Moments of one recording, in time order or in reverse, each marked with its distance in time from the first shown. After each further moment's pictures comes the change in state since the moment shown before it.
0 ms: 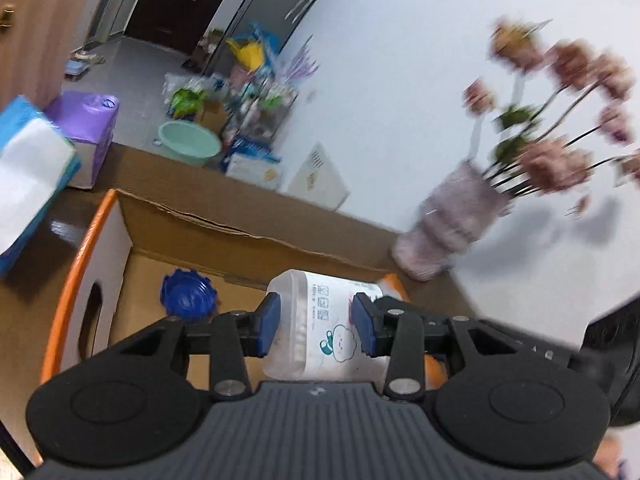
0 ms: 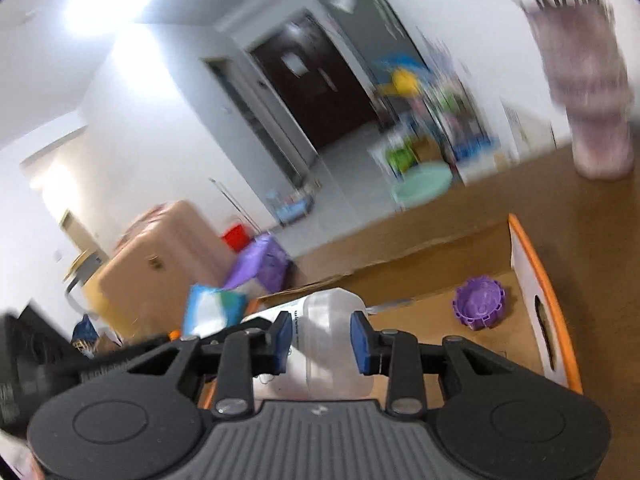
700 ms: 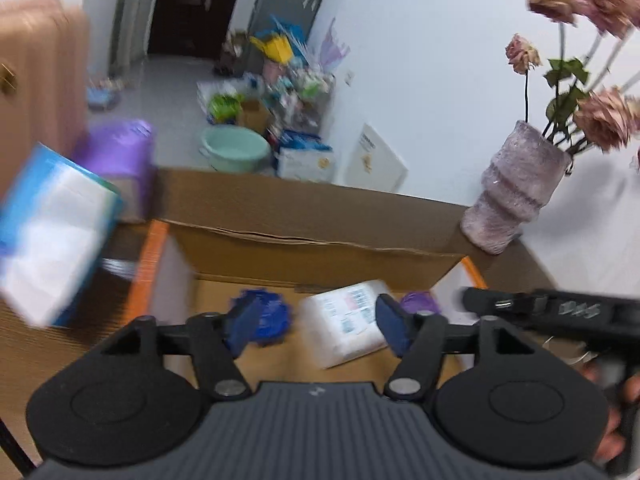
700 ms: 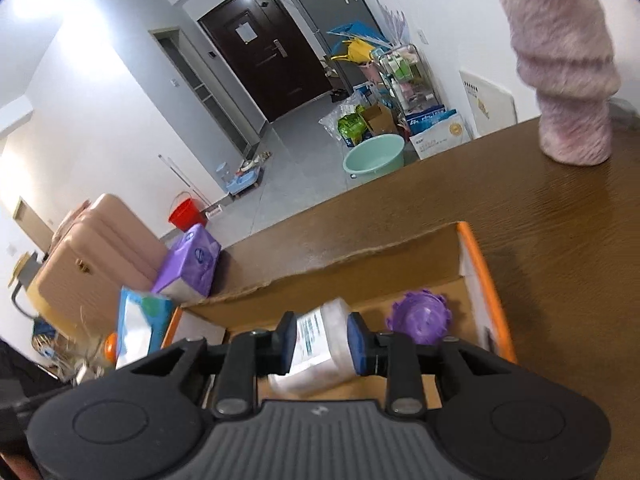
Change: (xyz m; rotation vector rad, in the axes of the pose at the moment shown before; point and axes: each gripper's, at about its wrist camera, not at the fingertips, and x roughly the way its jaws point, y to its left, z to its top) left arm -0.019 0.002 0.005 0.184 0.010 0.226; right arm -0.006 -0.012 0.014 -0.043 0.054 -0.145
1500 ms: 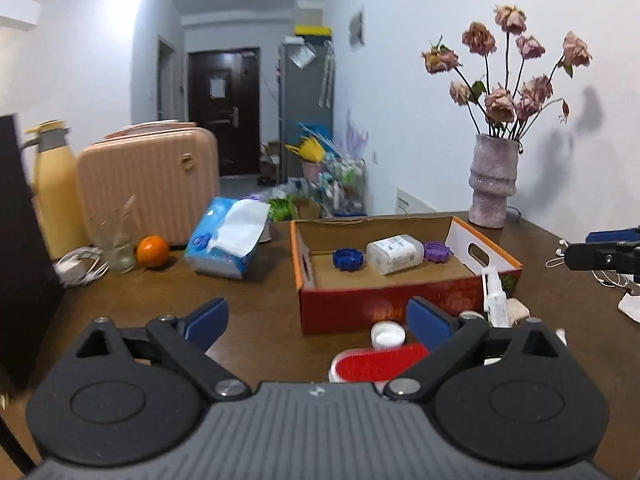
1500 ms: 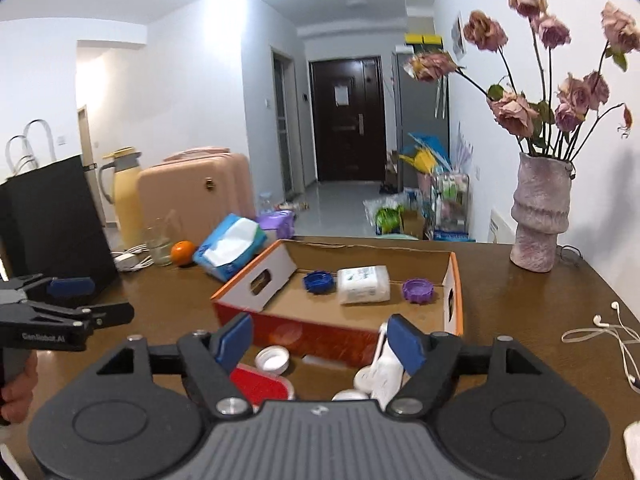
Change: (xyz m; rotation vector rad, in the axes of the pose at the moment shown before) left arm -0.249 0.002 -0.198 0.177 -0.320 0.177; right arm -0.225 0.082 -0.213 -0.473 -0.283 -0.031
